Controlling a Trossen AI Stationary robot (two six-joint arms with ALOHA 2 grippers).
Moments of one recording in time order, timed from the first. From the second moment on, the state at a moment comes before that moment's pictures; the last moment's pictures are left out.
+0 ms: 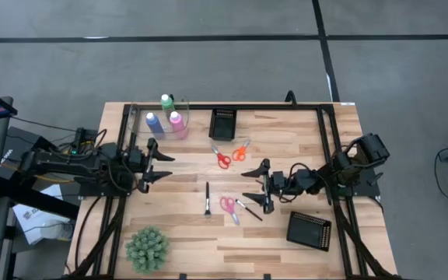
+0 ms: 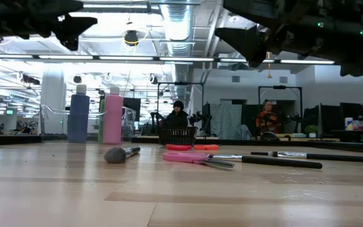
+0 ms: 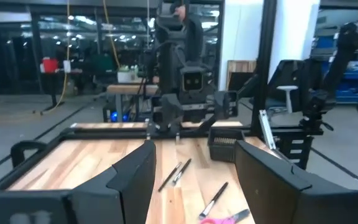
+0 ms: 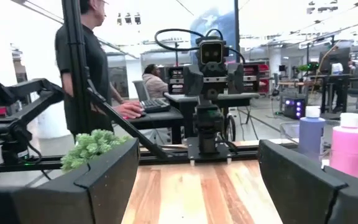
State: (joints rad) left arm -0.03 0.34 0.17 0.29 0.02 -0.01; right arm 0.29 1.72 0.40 1.54 0.29 0.02
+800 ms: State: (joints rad) left arm -0.25 0.34 0.01 0.39 -0.24 0.04; right arm 0.31 1.71 0.40 1.51 0.32 -0.01
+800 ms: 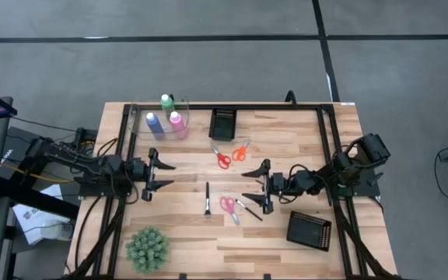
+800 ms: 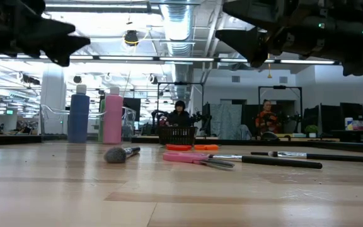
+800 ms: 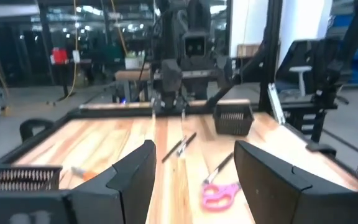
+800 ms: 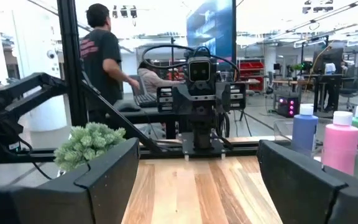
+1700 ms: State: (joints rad) left arm -0.25 0.34 0.02 0.31 -0.26 0.05; right arm 0.30 1.71 0.42 1.41 0.30 0.04
